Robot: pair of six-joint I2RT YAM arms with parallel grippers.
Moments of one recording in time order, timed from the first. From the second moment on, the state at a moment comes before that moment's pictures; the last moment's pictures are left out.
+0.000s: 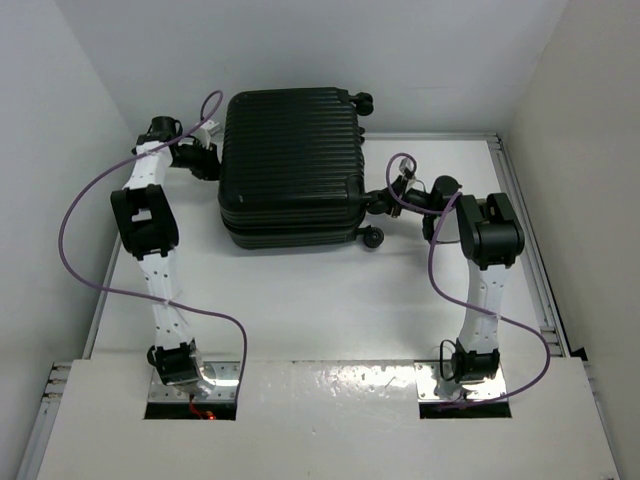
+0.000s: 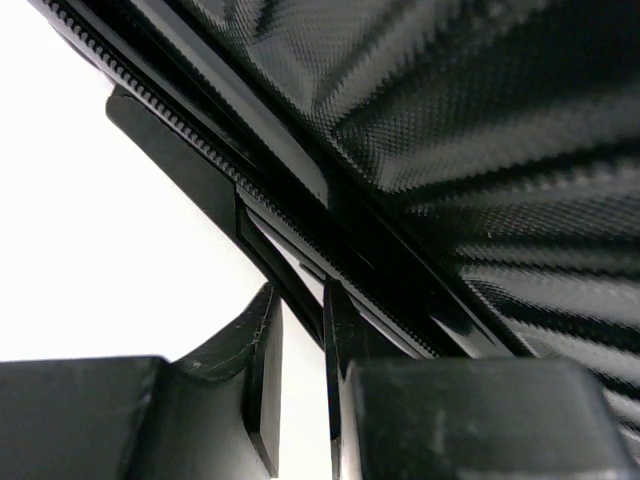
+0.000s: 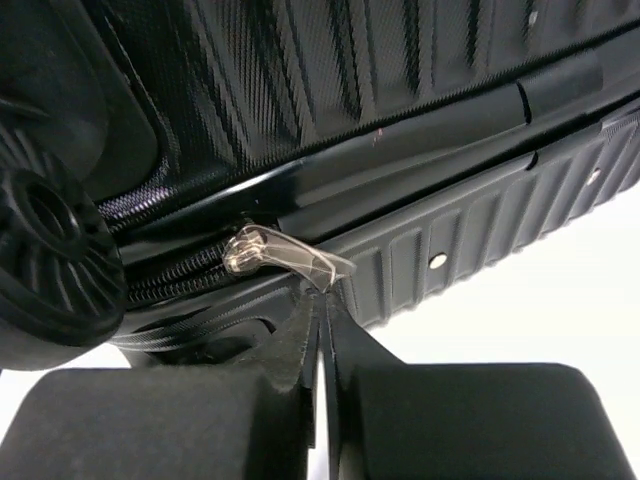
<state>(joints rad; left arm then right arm) 0.19 2.48 2.25 -0.91 0.81 0.64 0.04 2.22 0.99 1.26 -1.12 0.15</state>
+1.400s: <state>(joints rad) 0.20 2.39 2.04 -0.72 0.85 0.44 -0.01 2.22 0.93 1.28 -1.27 0.01</state>
